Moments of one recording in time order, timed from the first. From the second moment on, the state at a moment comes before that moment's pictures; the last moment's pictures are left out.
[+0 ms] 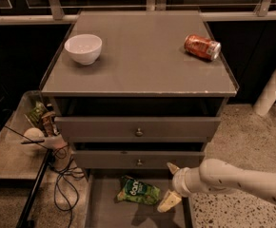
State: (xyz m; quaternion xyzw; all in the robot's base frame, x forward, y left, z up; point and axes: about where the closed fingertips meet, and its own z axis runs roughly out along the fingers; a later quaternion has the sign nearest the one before) arm 0.476 -0.128 0.425 -0.55 0.77 0.16 0.28
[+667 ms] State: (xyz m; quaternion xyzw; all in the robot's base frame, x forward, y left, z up) arm 0.508 -0.135 0.412 -0.52 0.79 0.18 0.29
